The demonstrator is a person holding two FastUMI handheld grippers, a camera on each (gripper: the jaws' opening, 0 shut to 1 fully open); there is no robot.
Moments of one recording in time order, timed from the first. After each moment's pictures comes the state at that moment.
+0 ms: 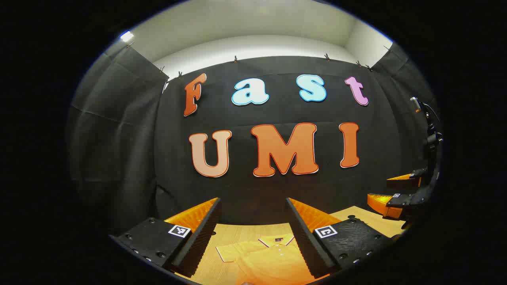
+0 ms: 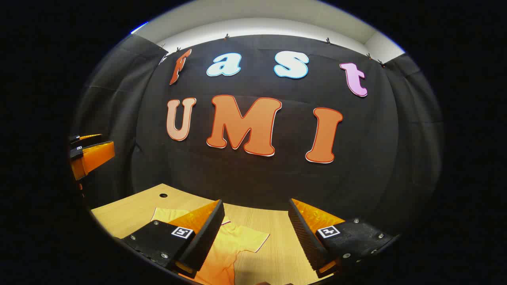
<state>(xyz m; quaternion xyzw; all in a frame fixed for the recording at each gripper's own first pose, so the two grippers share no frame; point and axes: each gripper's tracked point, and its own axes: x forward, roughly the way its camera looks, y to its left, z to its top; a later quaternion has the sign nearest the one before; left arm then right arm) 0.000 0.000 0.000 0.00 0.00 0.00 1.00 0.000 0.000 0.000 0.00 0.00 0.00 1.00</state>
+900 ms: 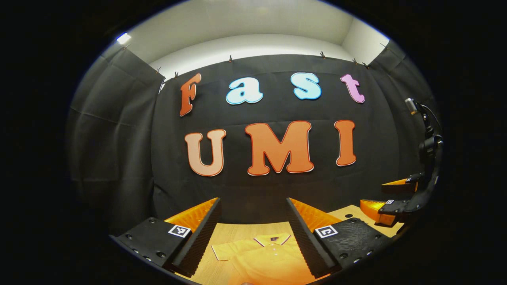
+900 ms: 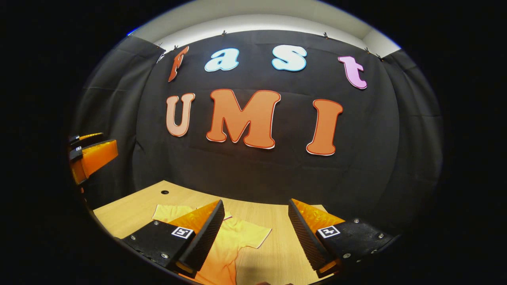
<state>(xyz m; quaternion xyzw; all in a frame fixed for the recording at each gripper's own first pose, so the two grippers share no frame) -0.001 -0.035 -0.003 0.01 0.00 -0.01 1.00 0.000 -0.005 -0.023 0.00 0.03 0.00 1.00</state>
